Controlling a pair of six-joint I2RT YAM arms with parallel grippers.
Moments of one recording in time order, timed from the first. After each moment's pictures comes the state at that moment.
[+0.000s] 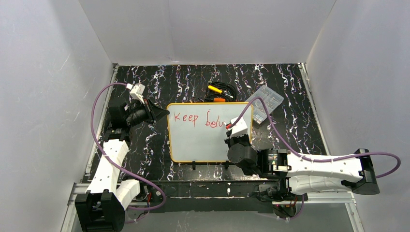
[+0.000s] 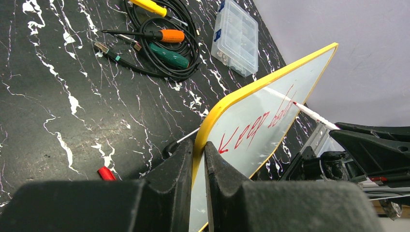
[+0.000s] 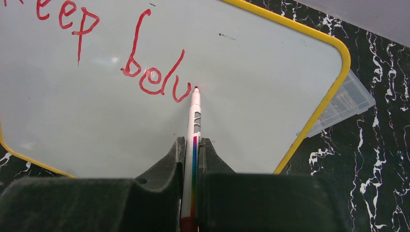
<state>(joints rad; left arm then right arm) 0.04 0.96 0.70 -0.11 0.84 -0.39 1.47 0.99 0.82 -0.37 1.06 0.35</state>
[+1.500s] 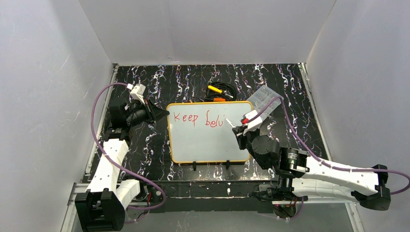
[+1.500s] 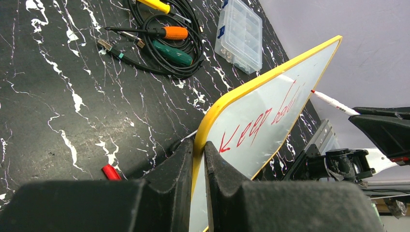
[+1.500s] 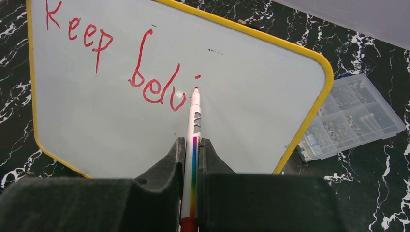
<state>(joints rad) 0.04 0.97 0.70 -0.12 0.84 -0.36 1.31 0.74 0.71 -0.24 0.79 0.17</state>
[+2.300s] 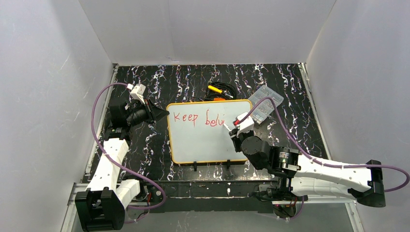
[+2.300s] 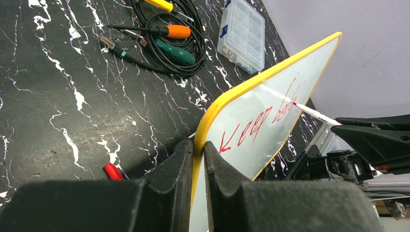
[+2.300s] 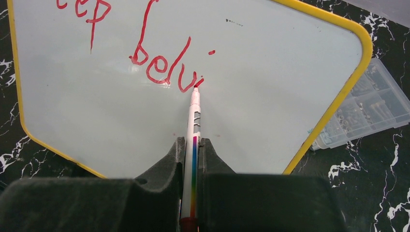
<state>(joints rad) 0.04 0.98 0.70 -0.12 0.83 -0.36 1.32 0.84 0.71 -0.28 0.78 0.23</state>
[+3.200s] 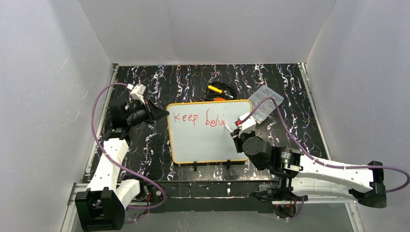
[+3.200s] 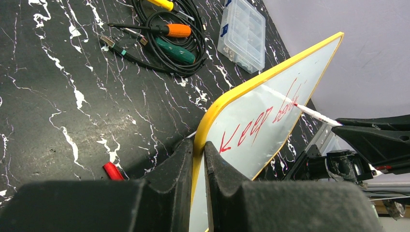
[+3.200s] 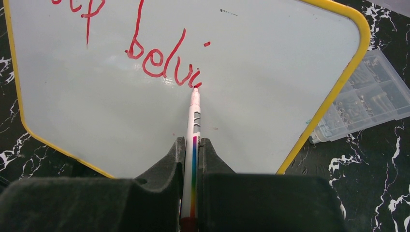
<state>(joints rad) 0.04 0.98 0.70 -0.13 0.83 -0.36 1.32 0.82 0.71 -0.32 0.77 0.26</state>
